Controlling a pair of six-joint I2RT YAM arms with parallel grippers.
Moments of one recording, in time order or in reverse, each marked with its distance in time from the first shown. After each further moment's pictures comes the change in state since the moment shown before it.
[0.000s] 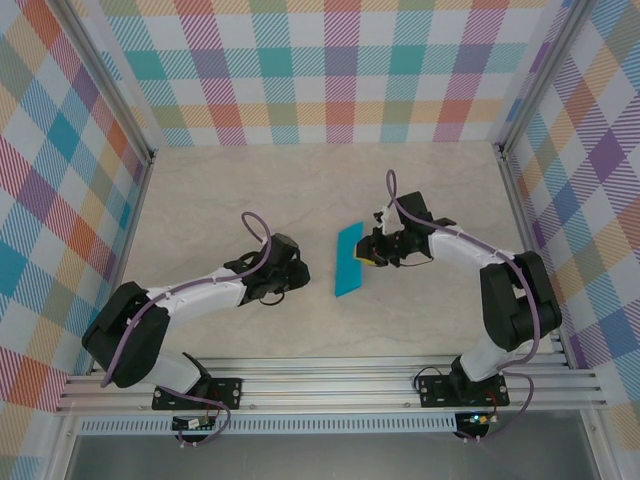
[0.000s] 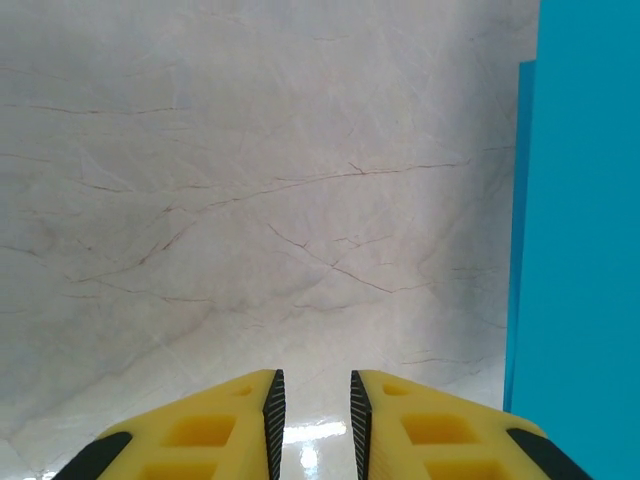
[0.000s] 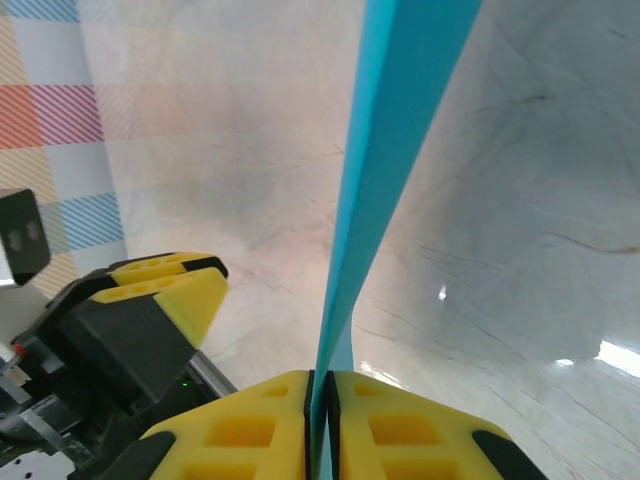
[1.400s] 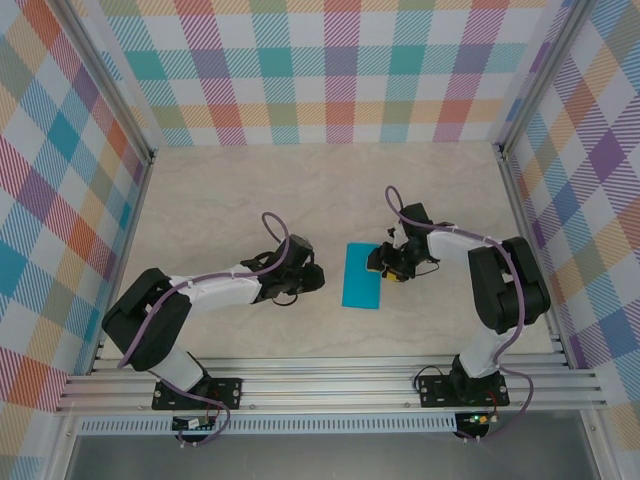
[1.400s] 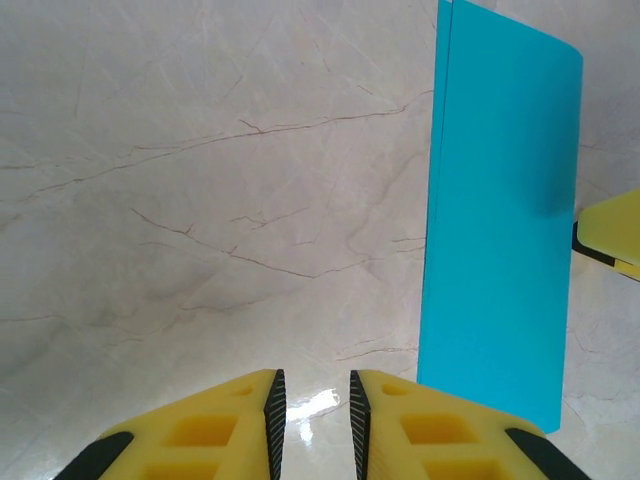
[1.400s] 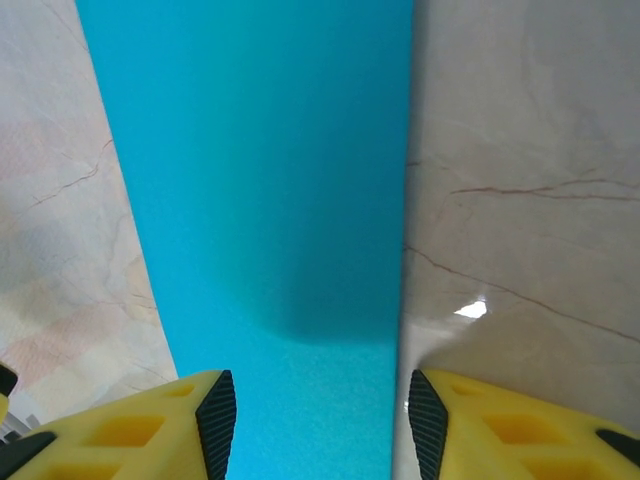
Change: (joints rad) left arm -0.066 0.124 0.048 0.080 0.064 0.023; right arm -0.057 0.117 -0.035 -0.100 0.251 -0.095
